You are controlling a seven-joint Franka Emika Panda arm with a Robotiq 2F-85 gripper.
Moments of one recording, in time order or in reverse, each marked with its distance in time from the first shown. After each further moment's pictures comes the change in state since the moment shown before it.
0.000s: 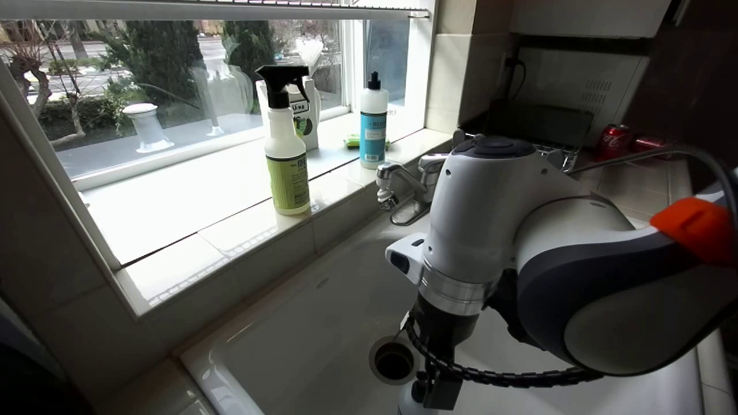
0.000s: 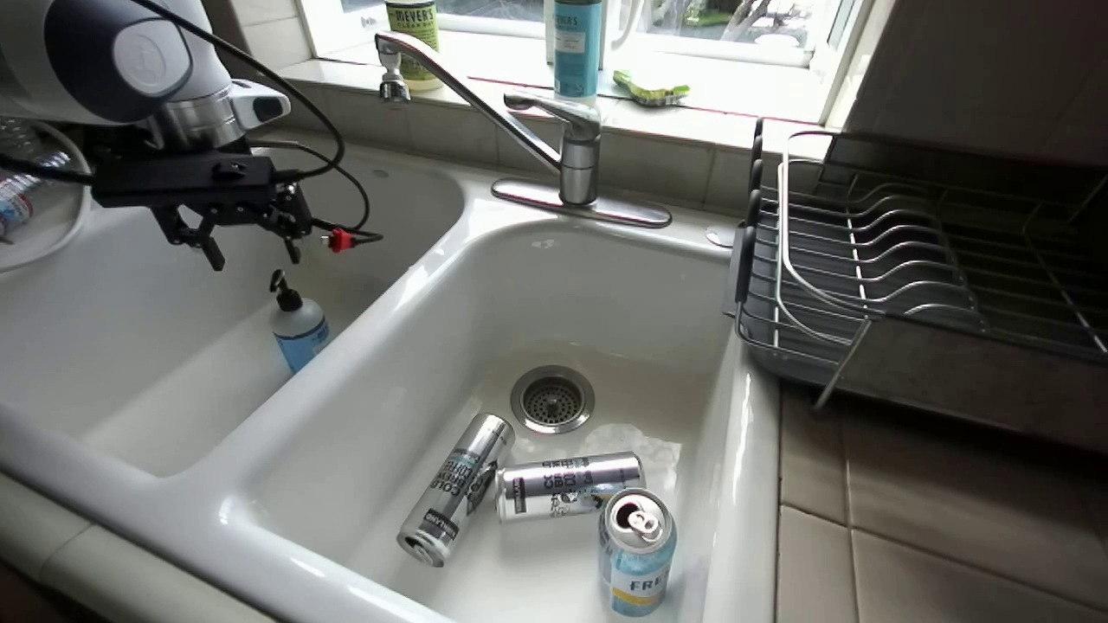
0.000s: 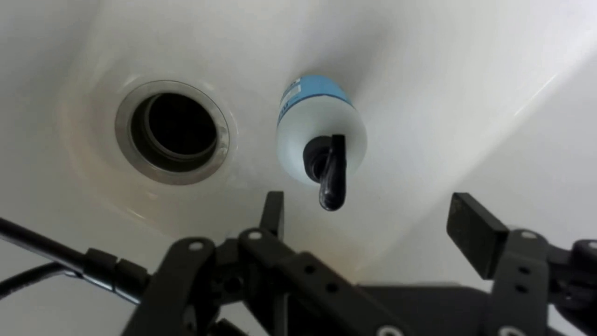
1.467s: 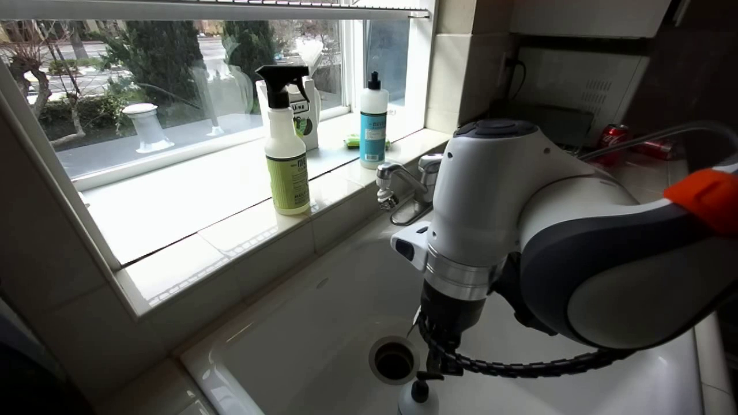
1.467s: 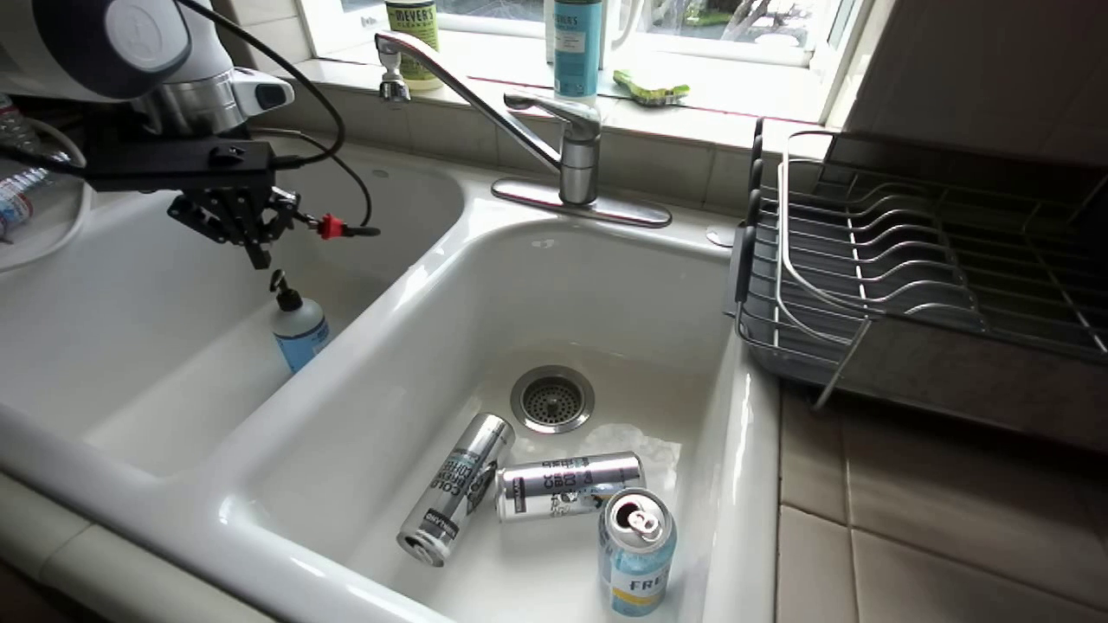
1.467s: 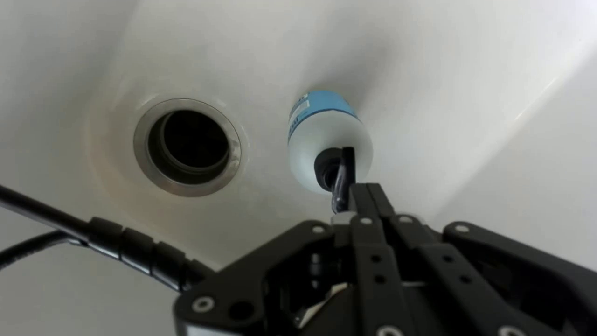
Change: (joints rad) arm -0.002 -0.037 -0.018 0.004 0.001 -0.068 0.007
